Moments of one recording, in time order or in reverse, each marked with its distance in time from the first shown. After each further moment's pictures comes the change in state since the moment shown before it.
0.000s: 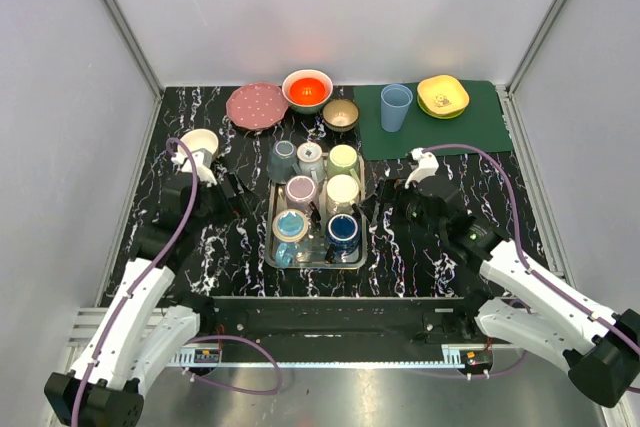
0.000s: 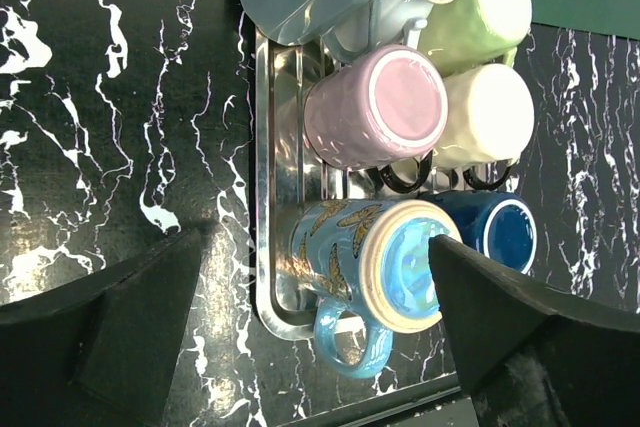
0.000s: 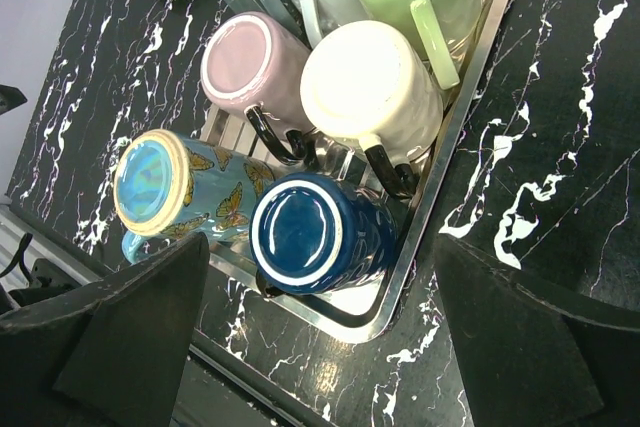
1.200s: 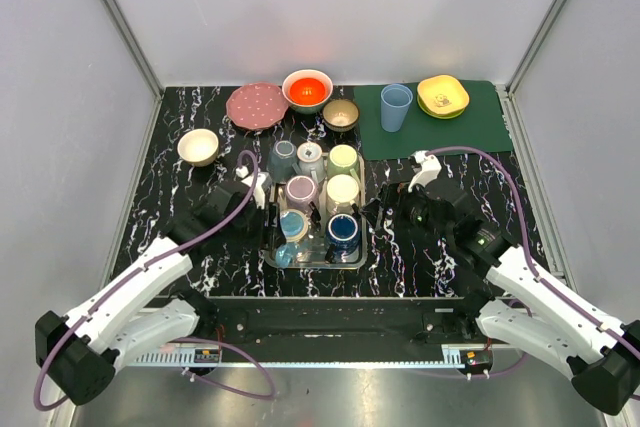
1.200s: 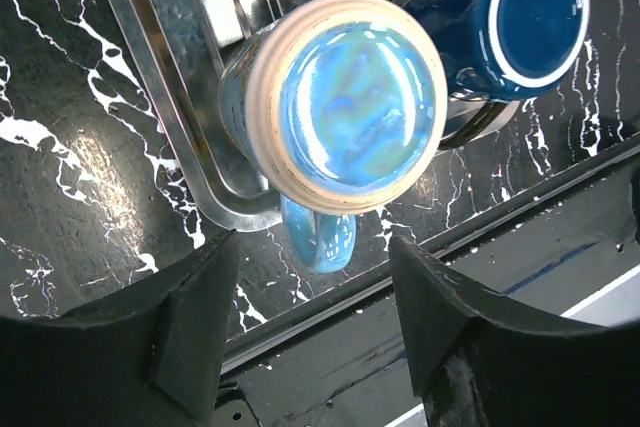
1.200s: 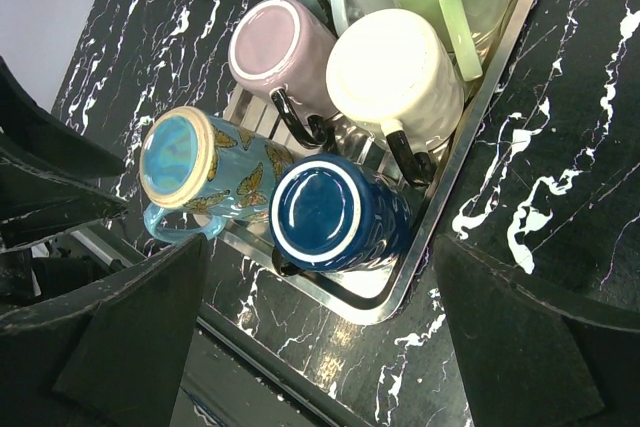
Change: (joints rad) left arm -0.383 0.165 0.031 -0.148 -0.009 0.079; right arm 0.000 -0.060 0.003 -0.043 -0.053 -0.018
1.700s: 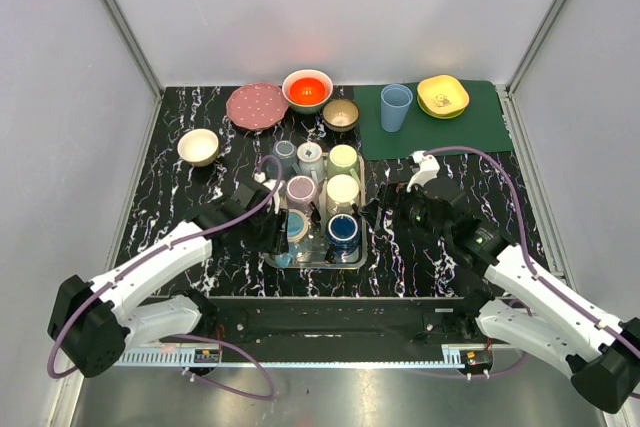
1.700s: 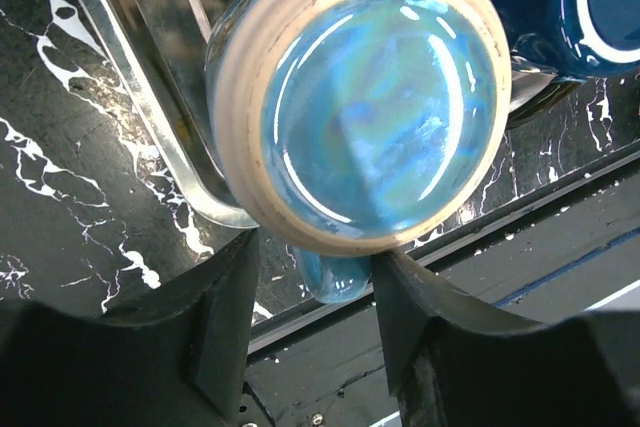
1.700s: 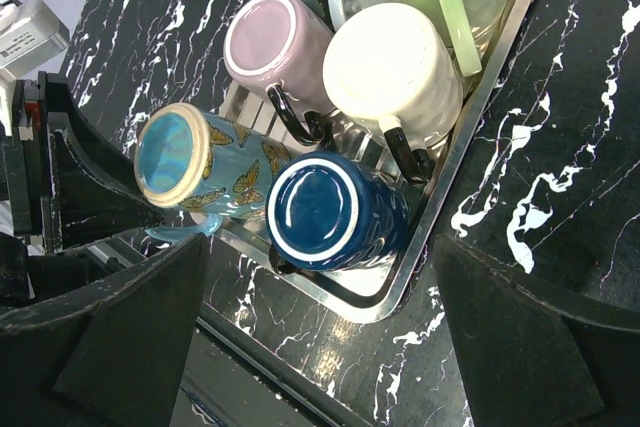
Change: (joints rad) left arm -0.042 0.176 0.000 0.003 -0.007 0.003; right arm 0.000 0.010 0.000 0.000 -0.005 -0.001
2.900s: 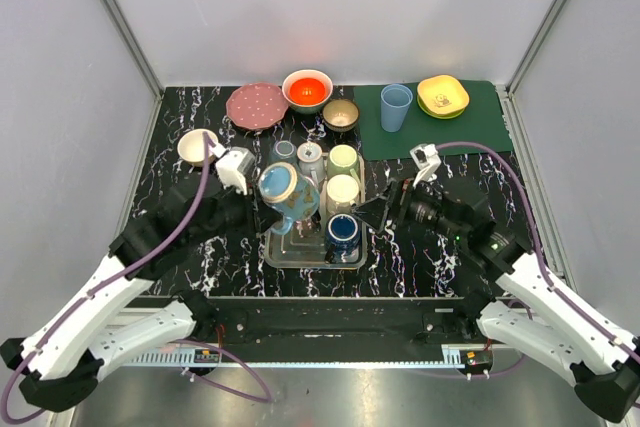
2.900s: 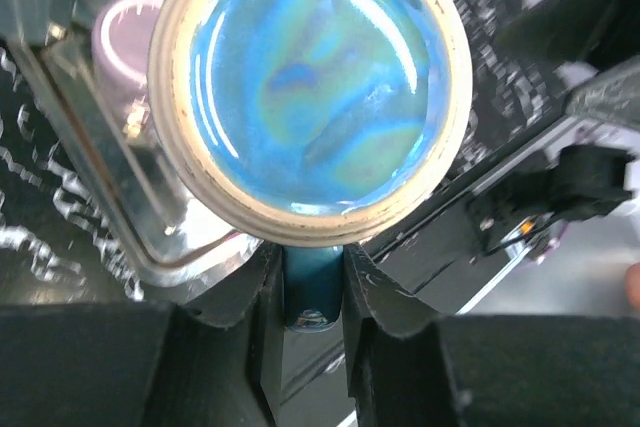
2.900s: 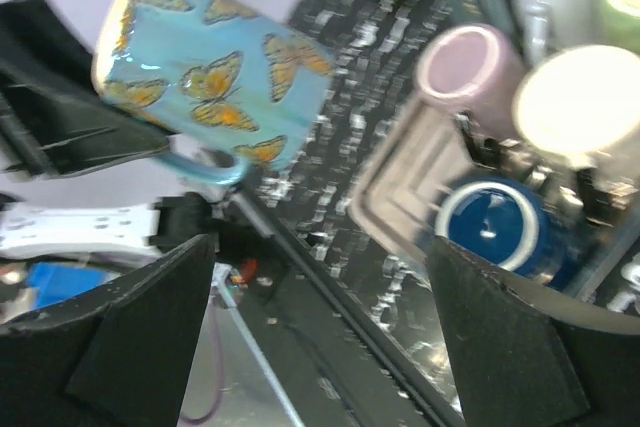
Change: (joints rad) left arm -0.102 -0.270 0.318 -0.134 -0.061 -0.047; right arm 0.000 -0.051 0.052 0.064 -0.230 0.112
